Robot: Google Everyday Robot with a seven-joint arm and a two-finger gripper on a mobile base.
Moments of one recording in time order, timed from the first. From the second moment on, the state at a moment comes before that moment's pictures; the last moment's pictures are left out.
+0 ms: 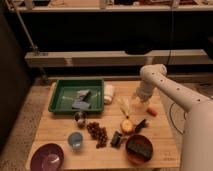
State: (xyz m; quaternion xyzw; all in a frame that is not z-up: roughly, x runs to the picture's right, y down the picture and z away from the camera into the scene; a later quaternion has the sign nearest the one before) arm 0.214 0.090 0.886 -0.33 -0.13 -0.17 0.92
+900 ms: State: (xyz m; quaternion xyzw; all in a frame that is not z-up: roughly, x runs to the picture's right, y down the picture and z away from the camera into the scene) arm 0.210 0.082 0.875 -0.32 -0.10 -0.17 0.92
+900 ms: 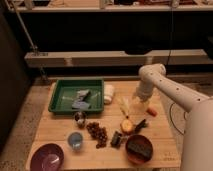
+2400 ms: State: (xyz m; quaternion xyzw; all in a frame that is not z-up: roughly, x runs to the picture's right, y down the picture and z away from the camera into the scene) arm 0.213 0.118 0.755 -0.35 -0.05 -0.17 0.92
